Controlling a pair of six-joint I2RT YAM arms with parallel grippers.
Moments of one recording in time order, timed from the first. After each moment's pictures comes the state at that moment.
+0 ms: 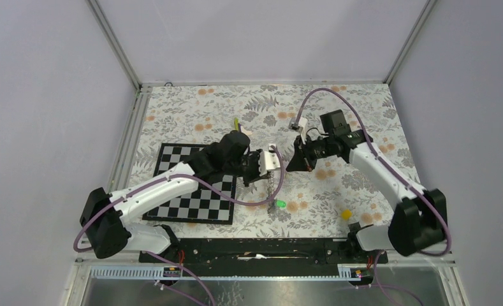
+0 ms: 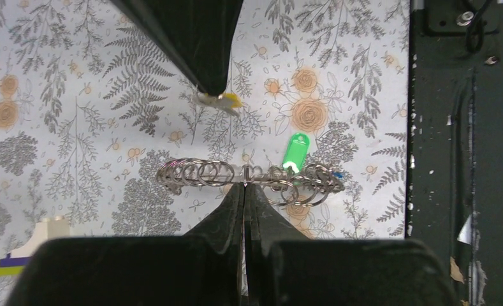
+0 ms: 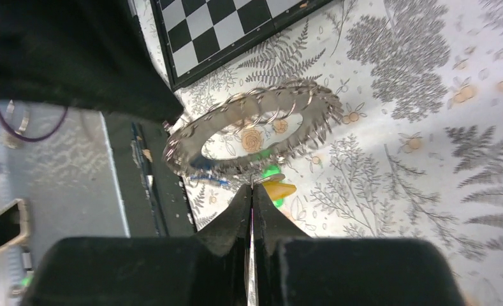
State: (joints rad) left arm -0.92 1.32 1.04 -0.36 0.40 0.46; right arm 0.35 1.42 1.06 -0.67 -0.92 -0.32
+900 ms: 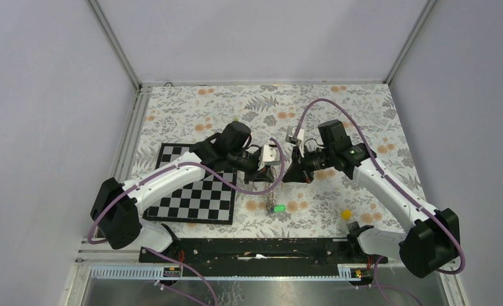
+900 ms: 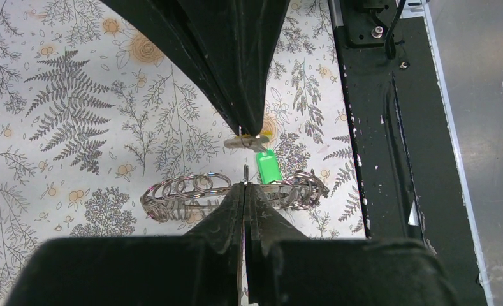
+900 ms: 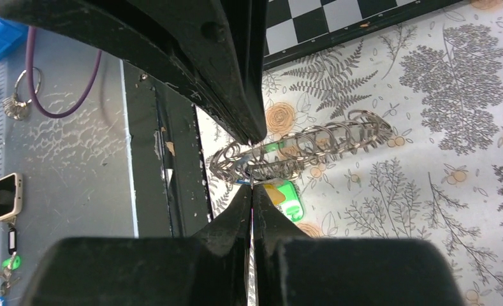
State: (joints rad) left arm -0.80 1.42 1.10 -0.41 0.76 0.50; right arm 0.45 1.20 0.94 -0.61 -0.93 -0.34
